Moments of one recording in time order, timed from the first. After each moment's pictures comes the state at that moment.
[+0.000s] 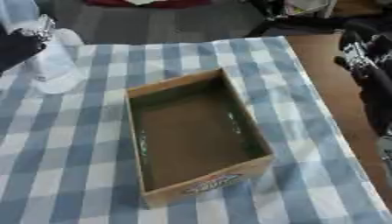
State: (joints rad) left arm -0.73 0.53 -0.23 -1.73 0.04 0.28 0.22; right arm -0.40 -0.49 -0.02 -1.91 -0.30 0.19 -0.17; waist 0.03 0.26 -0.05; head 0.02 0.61
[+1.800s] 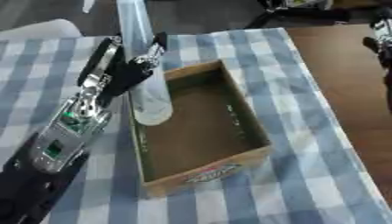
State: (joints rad) left arm -0.78 0.17 -0.39 -1.57 -0.09 0.26 0.16; right arm -0.39 -0.50 -0.07 -1.92 -0.30 0.18 -0.23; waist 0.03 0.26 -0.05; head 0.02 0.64
